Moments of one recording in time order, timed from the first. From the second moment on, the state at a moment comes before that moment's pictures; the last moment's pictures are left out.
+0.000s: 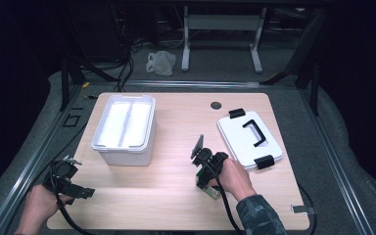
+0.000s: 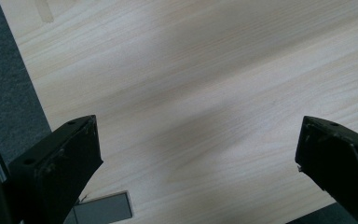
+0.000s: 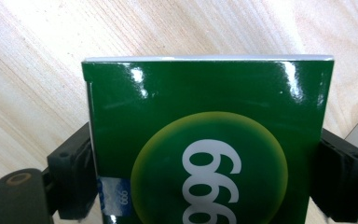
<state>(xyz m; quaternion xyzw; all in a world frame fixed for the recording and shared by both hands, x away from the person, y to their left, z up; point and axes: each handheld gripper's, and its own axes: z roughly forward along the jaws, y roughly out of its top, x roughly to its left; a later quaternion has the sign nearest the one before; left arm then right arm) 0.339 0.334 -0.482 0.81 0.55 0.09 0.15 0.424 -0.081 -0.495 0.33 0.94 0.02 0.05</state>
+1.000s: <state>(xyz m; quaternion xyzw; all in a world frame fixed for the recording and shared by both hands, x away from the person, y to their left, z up) 0.338 0.335 -0.481 0.81 0.56 0.09 0.15 0.378 -0.220 -0.453 0.40 0.91 0.02 0.08</state>
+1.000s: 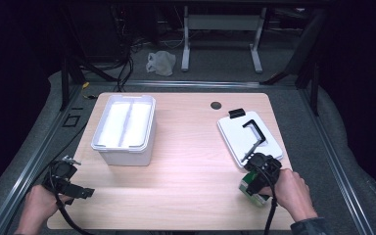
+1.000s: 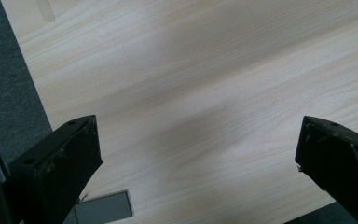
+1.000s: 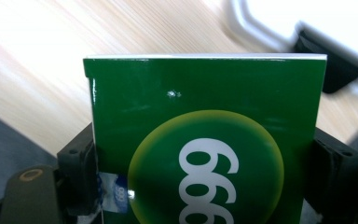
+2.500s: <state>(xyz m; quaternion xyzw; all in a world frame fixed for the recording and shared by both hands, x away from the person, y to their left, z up) 0.420 0.306 -0.372 0.82 0.53 0.07 0.19 0.380 -0.262 -0.450 0.49 0.86 0.08 0.06</state>
